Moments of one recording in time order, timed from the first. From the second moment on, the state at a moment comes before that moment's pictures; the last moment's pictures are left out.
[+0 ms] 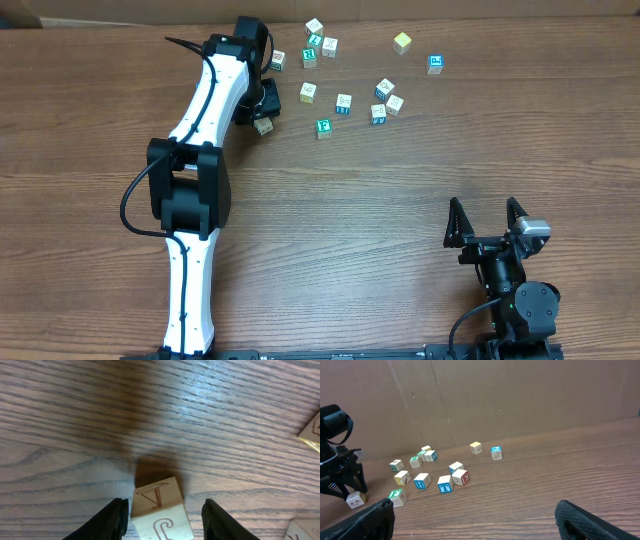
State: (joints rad) left arm -0.18 2.49 2.23 -1.18 0.02 -0.44; right arm 0.07 0.01 0.02 -0.03 0.00 0.21
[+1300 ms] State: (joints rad) left arm -0.18 2.27 2.31 -1.49 -0.01 -0.42; right arm 0.07 0.01 0.02 -0.04 0.00 0.21
